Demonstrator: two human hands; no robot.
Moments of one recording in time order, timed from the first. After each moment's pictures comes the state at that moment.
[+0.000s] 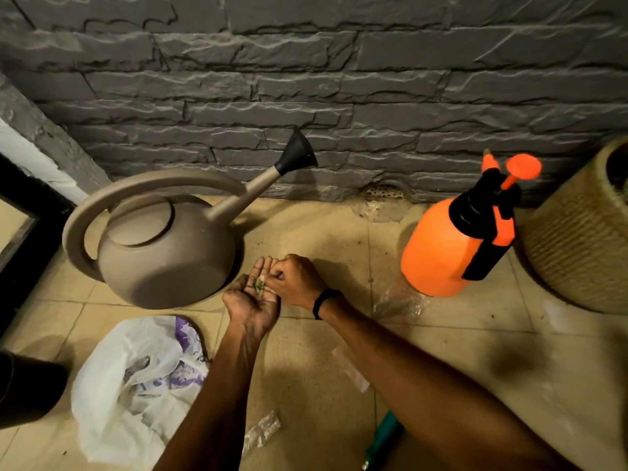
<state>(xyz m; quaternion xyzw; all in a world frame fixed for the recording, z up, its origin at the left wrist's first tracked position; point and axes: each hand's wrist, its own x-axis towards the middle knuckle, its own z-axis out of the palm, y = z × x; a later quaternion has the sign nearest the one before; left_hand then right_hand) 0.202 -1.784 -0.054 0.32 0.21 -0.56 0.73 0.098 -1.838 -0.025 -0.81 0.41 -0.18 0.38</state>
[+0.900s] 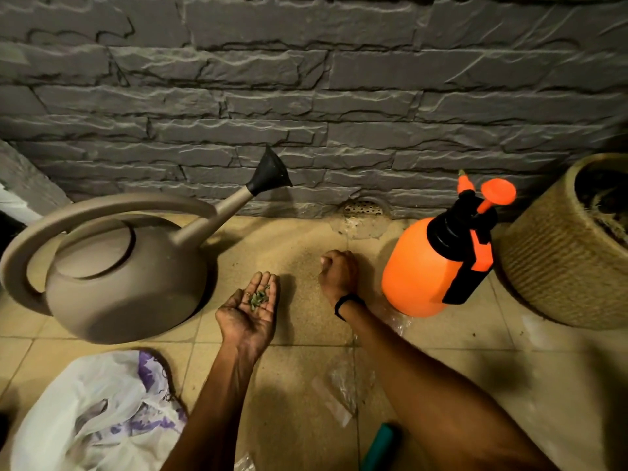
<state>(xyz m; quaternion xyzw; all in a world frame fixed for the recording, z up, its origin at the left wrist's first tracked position) 0.175 -1.807 -0.054 0.29 0.22 -0.60 0.71 0.025 -1.914 -0.067 -0.66 0.66 -0.22 0.28</state>
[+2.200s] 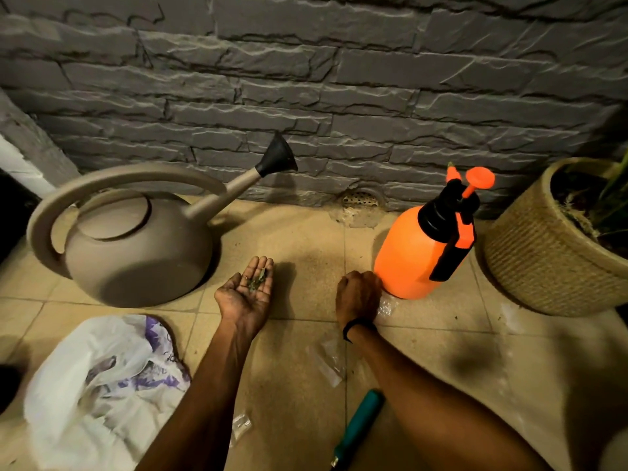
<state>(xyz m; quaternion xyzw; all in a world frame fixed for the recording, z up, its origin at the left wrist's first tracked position) 0.173 -1.786 -0.043 0.27 0.21 -0.61 0.72 -0.020 -1.841 -0.078 -0.65 0.73 -0.16 0.10</state>
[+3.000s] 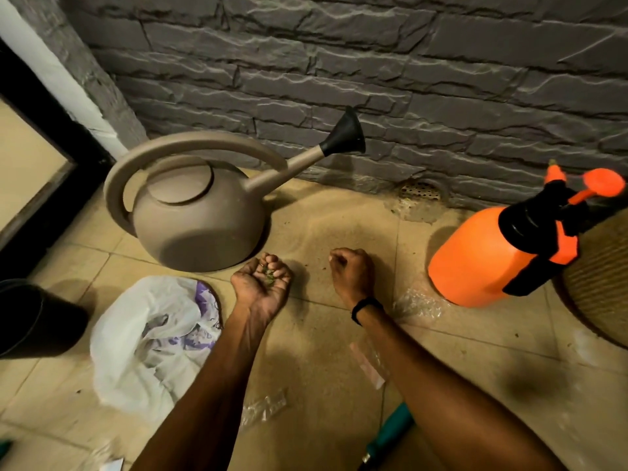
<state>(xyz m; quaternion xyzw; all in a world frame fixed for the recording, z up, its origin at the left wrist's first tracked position) 0.220 -1.761 -0.065 0.21 0.26 -0.57 0.75 0.061 -1.840 -0.068 -0.71 0.58 -0.23 0.33</state>
